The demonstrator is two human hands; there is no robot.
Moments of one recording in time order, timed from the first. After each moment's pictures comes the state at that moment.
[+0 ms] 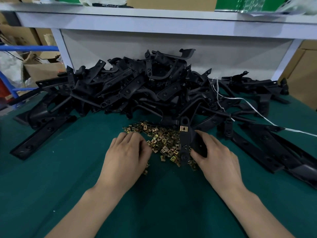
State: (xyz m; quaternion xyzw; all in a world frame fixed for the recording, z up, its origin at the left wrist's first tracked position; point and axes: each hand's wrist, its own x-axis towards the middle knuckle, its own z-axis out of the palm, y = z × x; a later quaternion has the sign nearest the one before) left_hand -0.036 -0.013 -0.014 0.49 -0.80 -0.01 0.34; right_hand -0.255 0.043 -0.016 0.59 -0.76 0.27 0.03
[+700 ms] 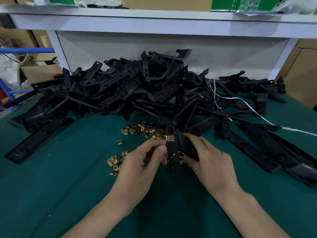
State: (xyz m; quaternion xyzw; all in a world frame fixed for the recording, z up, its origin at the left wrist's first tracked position) left_hand -0.057 0.017 -0.007 0.38 -0.71 -0.40 0.44; right_hand -0.254 0.045 -0.017 0.66 -0.71 0.23 0.07
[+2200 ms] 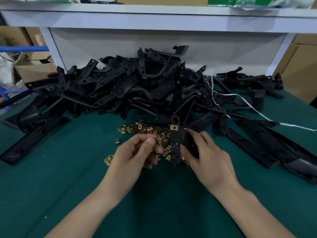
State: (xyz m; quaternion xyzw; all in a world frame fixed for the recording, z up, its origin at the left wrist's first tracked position) left_hand -0.050 -0.001 -0.009 0.34 -0.61 -0.56 0.45; right_hand -0.253 0.046 -0.016 0.64 -0.72 0.26 0.00
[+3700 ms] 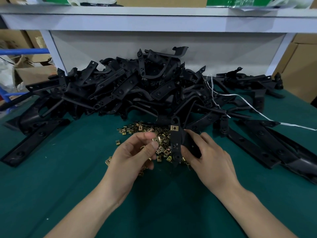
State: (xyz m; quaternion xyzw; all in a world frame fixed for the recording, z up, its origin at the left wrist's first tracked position) left_hand -0.051 0.001 -0.003 0.31 -0.52 -0.64 0.47; right_hand -0.257 0.045 -0.019 0.63 -0.72 0.29 -0.01
